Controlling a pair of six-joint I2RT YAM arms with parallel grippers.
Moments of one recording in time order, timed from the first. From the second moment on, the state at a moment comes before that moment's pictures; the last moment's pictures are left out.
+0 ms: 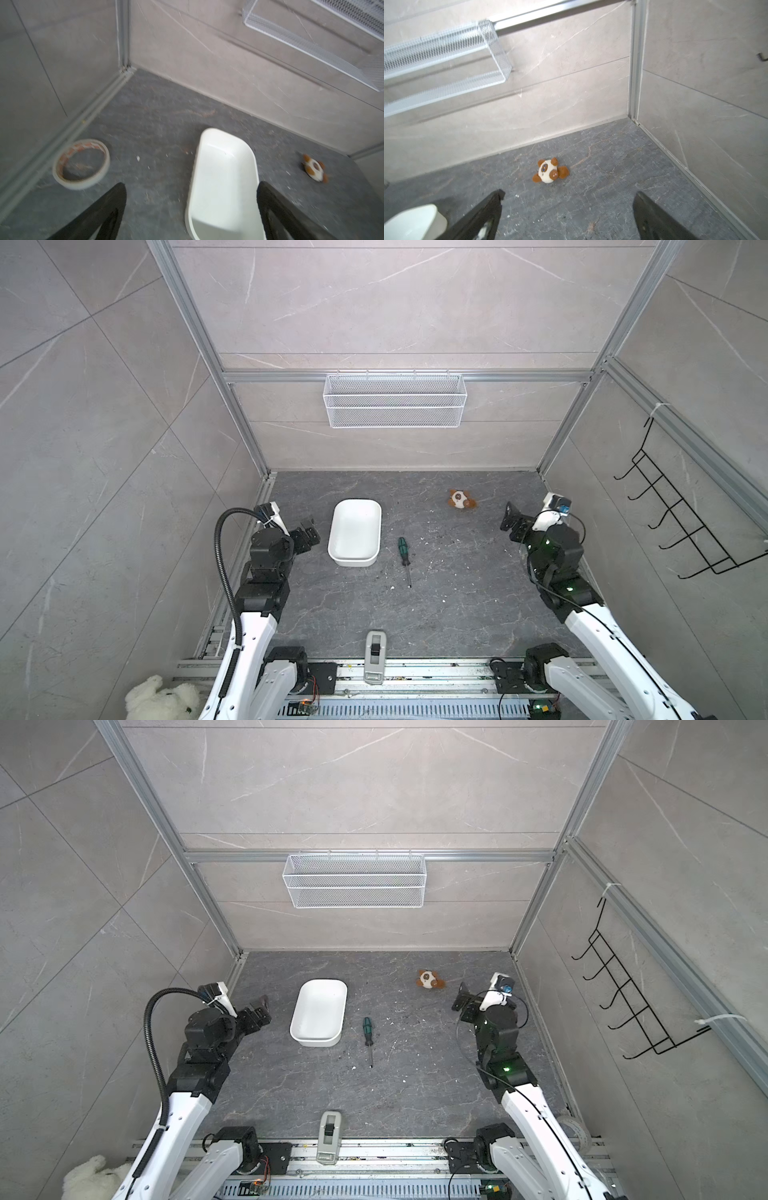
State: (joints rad) left arm -0.05 0.77 0.69 -0.32 -0.01 -0.40; right arm 0.20 0.83 0.72 -0.06 0.33 0.31
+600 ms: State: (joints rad) left arm -0.05 0.79 0.79 -0.76 -0.05 -0.58; right arm 0.20 0.82 0.77 -0.58 0.45 0.61
